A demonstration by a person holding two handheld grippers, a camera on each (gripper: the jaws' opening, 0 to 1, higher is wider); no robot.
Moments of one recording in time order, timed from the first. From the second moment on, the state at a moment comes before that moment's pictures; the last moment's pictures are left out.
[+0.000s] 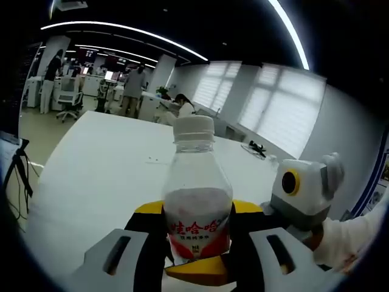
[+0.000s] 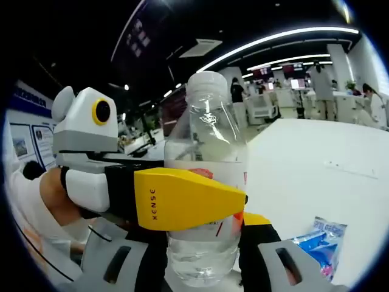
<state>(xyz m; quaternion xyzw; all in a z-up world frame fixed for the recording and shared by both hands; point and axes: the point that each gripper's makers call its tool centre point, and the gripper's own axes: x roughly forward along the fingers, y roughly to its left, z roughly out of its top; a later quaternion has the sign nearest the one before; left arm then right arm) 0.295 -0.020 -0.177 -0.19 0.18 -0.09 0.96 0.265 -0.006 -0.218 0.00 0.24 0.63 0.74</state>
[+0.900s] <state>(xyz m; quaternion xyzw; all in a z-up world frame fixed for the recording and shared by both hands) 0.313 0.000 -0.130 -0.22 0.14 -0.12 0.96 0.256 -0.015 -0.226 0.00 0.21 0.63 0.75</state>
